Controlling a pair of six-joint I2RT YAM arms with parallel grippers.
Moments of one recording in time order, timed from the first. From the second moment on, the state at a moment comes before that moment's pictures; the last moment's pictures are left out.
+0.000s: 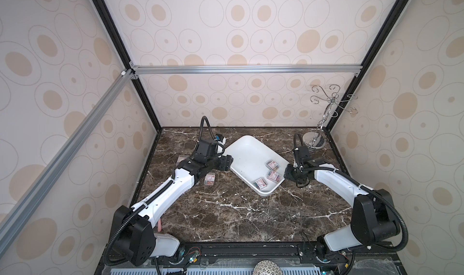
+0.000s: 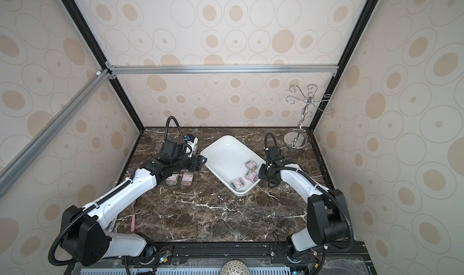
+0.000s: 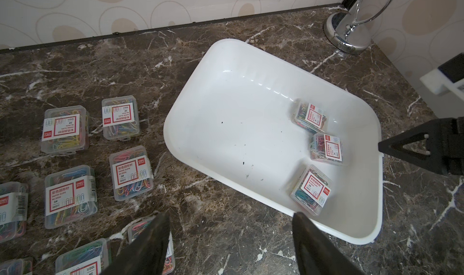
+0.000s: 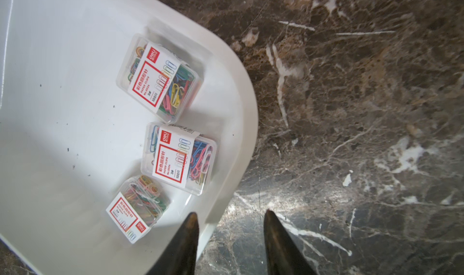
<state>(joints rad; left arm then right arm) -0.48 1.35 1.09 -0.41 0.07 -0.18 0.28 1.50 1.00 -0.65 -0.04 0.63</state>
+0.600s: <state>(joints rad) -0.49 1.35 1.09 -0.43 0.07 -0.18 0.29 1.61 1.08 -0.73 -0.01 0.44</state>
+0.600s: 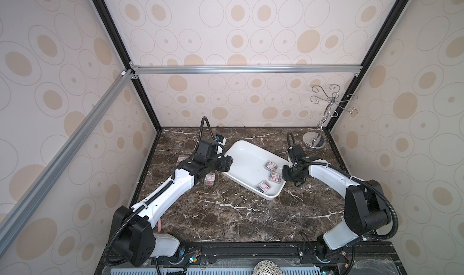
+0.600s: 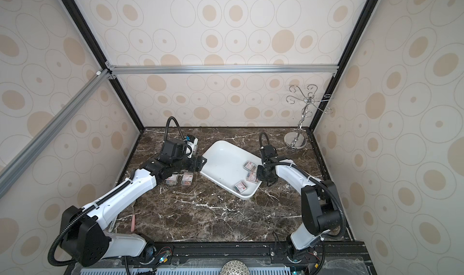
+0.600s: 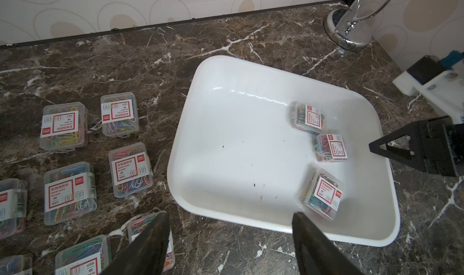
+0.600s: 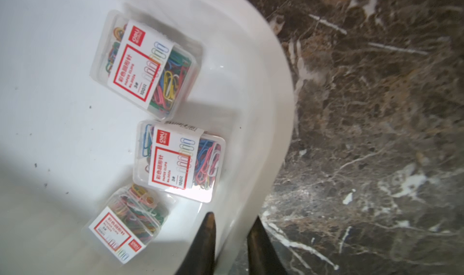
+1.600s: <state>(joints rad) -0.73 1.64 1.29 -0.46 -0.09 -0.32 0.22 1.74 1.22 -0.76 -0.07 0.20</state>
